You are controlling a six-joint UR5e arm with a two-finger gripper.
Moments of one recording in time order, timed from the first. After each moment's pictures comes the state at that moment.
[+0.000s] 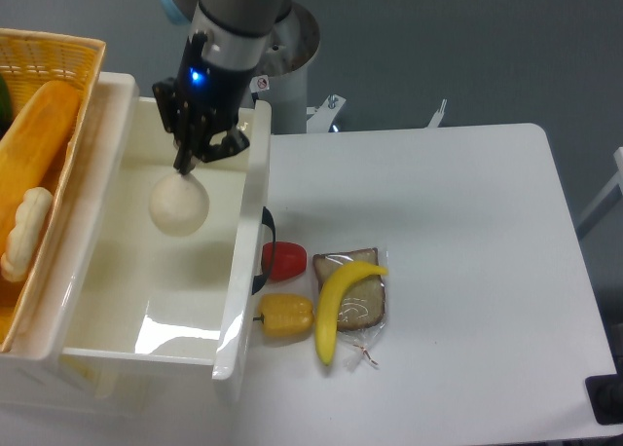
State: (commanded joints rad) arm 2.30 -1.64 -1.58 -1.42 1.16 0.96
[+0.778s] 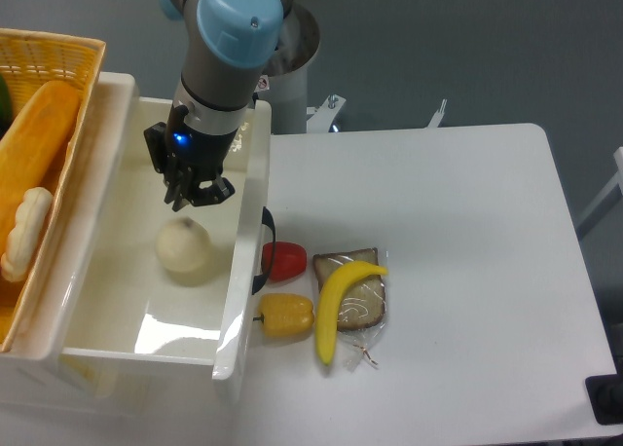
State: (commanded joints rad) arm 2.28 -1.68 -1.57 -1.43 1.17 0.95
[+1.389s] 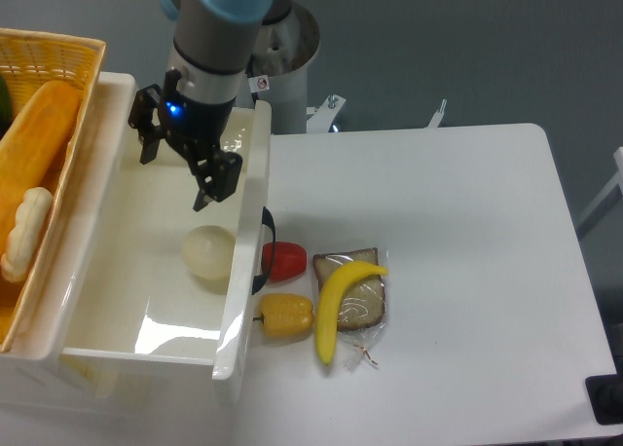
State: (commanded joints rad) arm 2.35 -1.61 -1.56 -1.24 1.26 0.95
